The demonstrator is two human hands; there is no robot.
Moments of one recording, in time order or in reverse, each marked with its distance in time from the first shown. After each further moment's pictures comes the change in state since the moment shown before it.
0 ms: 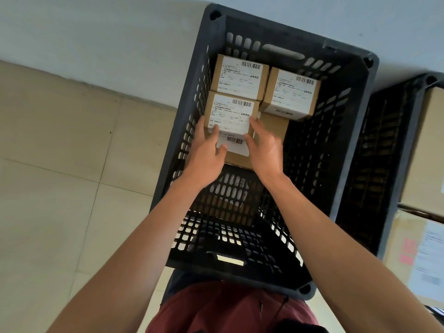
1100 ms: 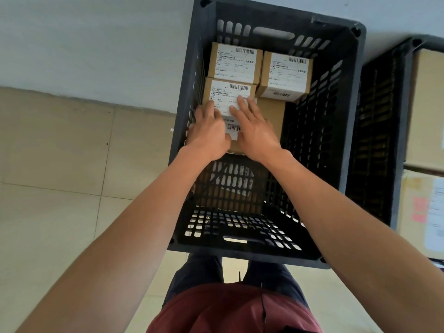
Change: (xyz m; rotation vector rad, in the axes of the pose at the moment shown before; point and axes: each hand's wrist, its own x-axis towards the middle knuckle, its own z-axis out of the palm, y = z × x) left_hand 0.022 0.002 -0.014 0.604 -0.076 0.158; right_hand -0.007 -0.032 -0.004 -0.453 -0.317 -0.108
